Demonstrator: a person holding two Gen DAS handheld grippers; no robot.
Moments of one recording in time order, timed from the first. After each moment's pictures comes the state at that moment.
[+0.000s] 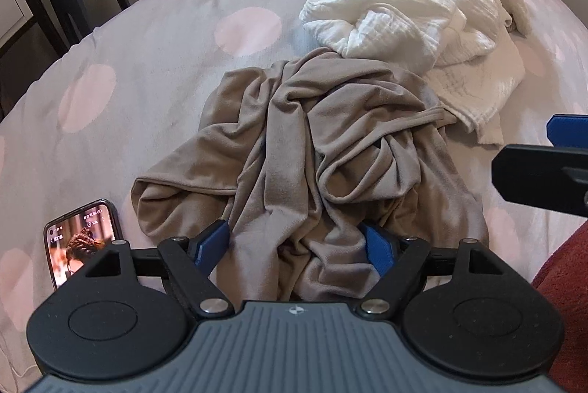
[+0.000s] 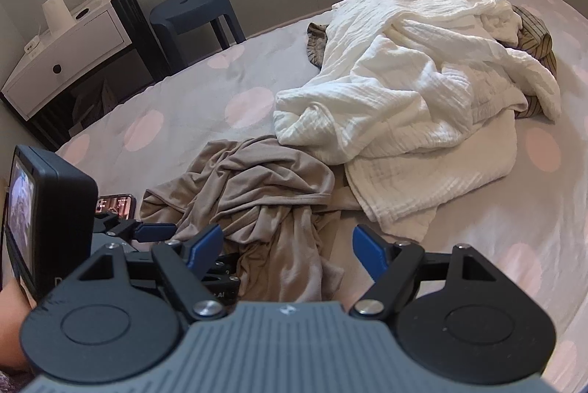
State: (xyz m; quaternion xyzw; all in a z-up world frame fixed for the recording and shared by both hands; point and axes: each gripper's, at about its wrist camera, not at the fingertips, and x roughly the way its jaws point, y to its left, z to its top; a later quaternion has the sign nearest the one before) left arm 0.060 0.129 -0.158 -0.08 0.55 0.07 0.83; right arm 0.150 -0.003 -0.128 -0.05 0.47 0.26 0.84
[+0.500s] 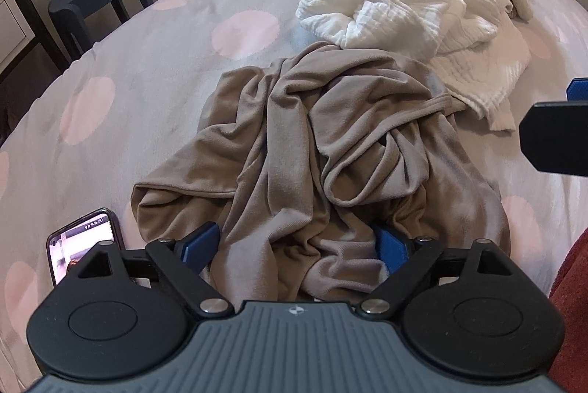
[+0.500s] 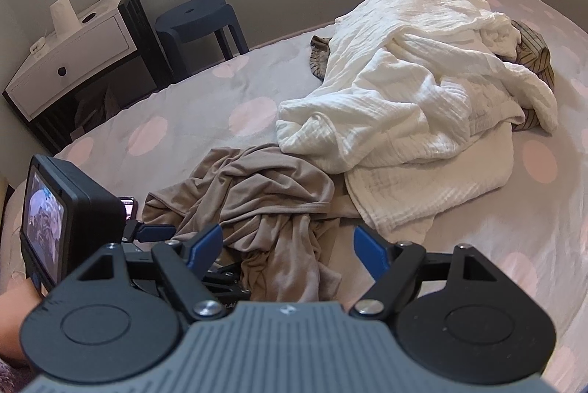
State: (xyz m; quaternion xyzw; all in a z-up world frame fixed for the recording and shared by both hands) left arm 0.057 0.119 -0.166 -0.04 0.53 0.08 0.84; right arm 0.143 -0.006 -0.126 -0.06 0.45 0.26 0.85
